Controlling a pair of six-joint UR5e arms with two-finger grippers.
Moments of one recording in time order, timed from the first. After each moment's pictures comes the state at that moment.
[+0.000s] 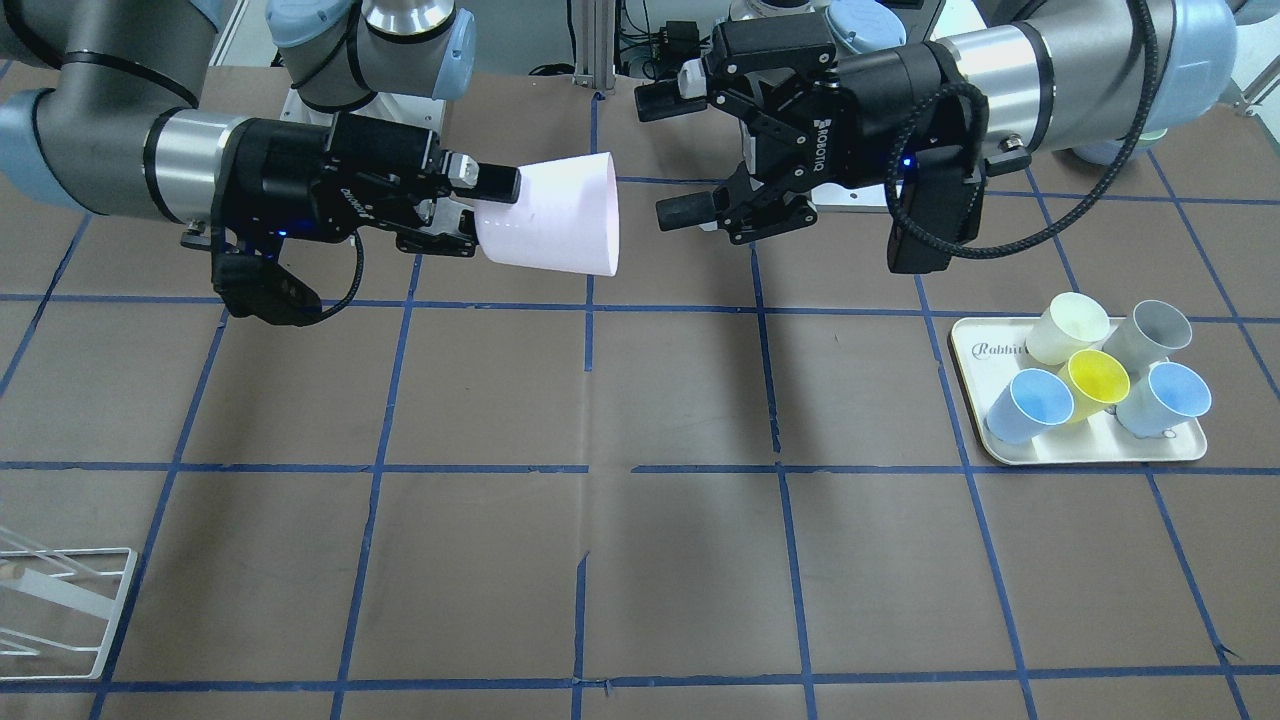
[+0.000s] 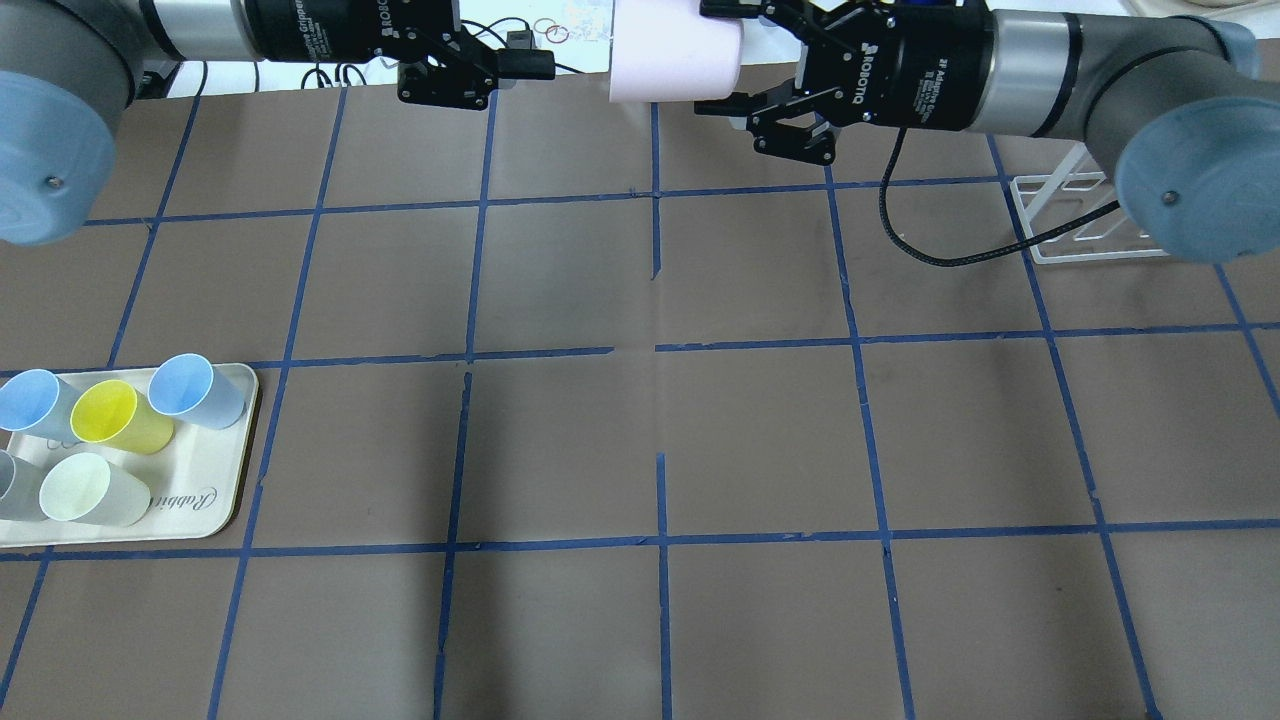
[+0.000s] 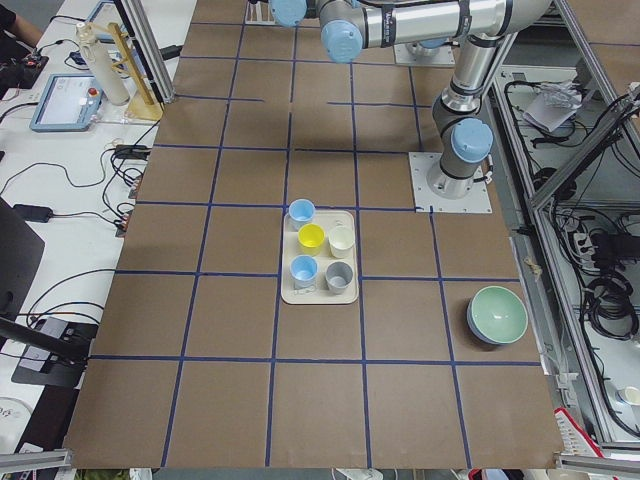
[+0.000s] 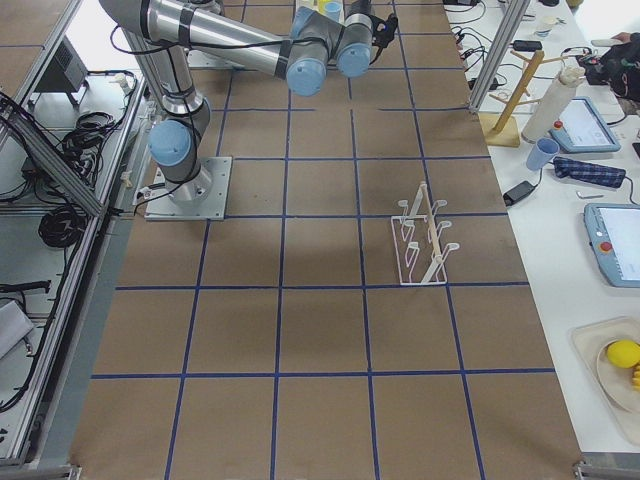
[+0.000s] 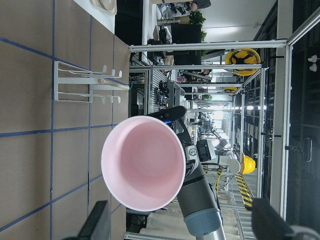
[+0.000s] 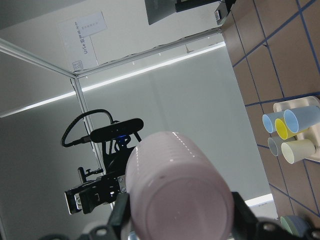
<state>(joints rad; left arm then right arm) -1.48 -1.63 -1.62 -1.48 0.21 0.04 1.45 -1.51 1.77 -1.46 0.00 -0.10</state>
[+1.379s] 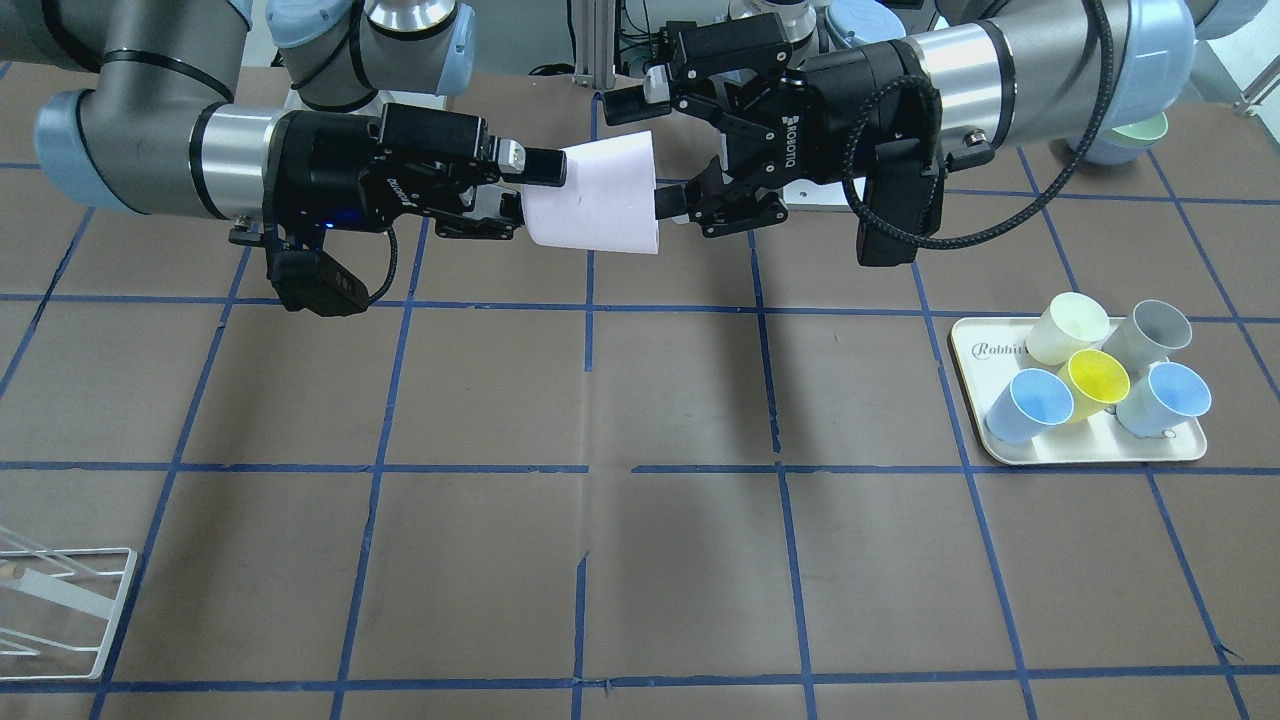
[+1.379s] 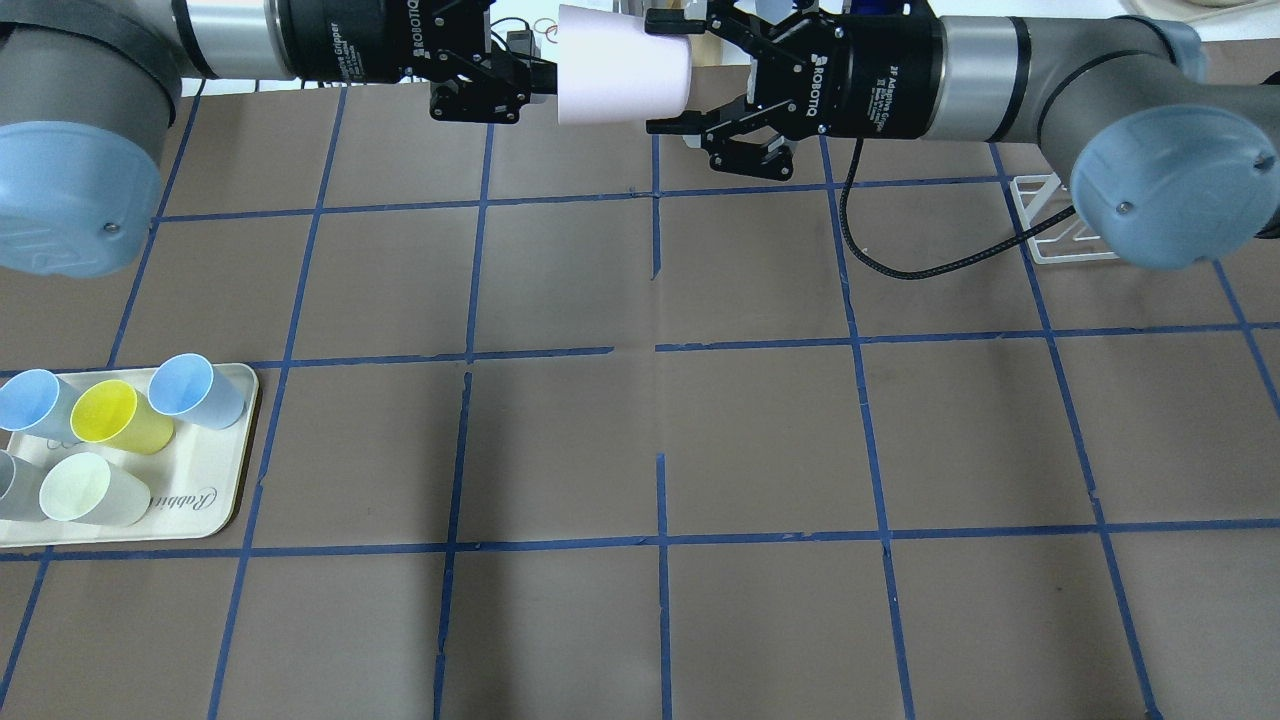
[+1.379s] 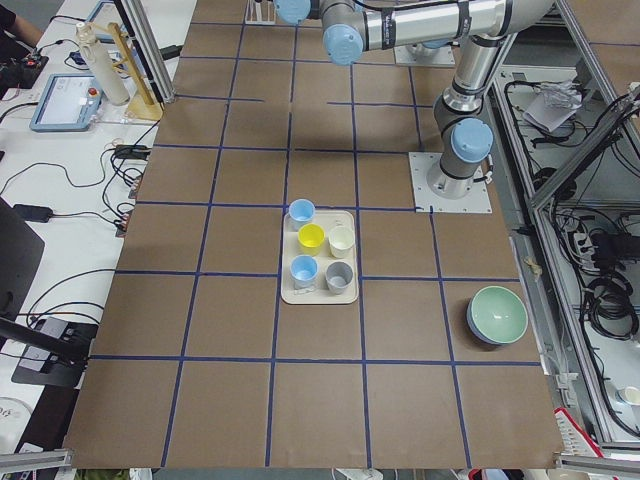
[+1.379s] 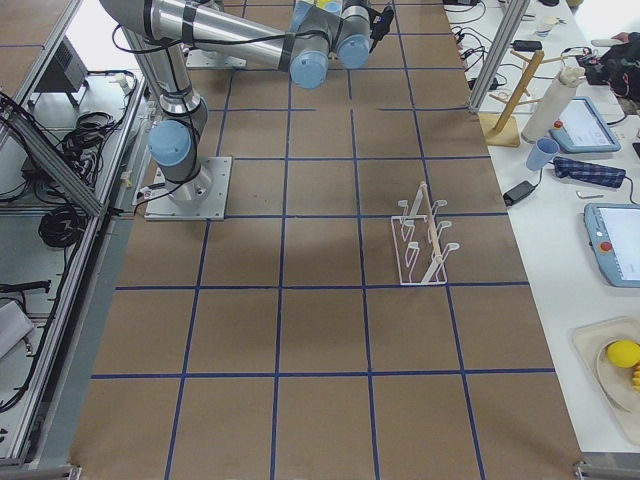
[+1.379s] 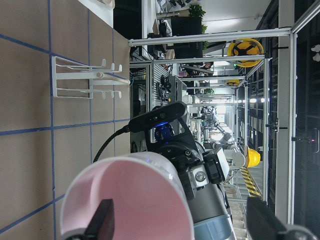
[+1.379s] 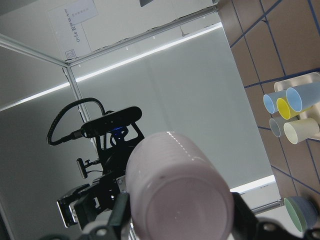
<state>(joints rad) -1.49 -1.61 -1.67 -1.37 0.22 -0.03 1.49 -1.50 1.77 -1.47 0.01 -0.04</state>
